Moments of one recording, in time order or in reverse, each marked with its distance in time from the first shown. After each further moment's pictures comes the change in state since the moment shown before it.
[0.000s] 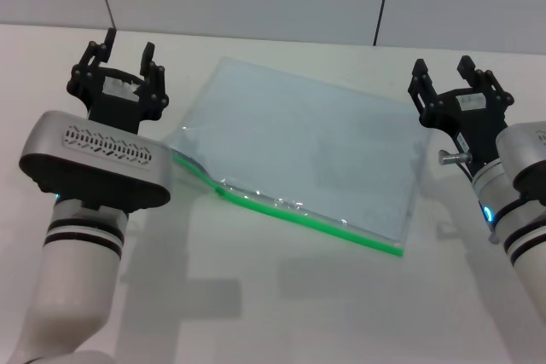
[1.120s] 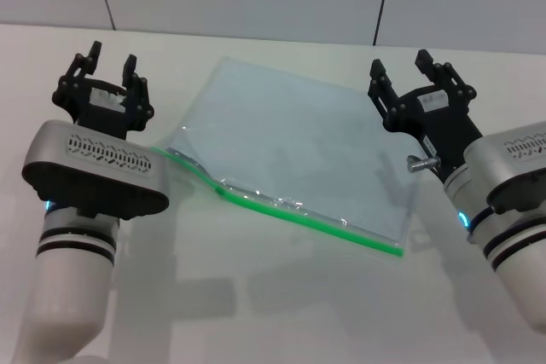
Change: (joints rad) left arm 0.020 -0.012 -0.009 -0.013 -0.035 -0.008 0.085; right arm 0.010 0.000 -0.020 -0.026 -0.122 -0.003 0.000
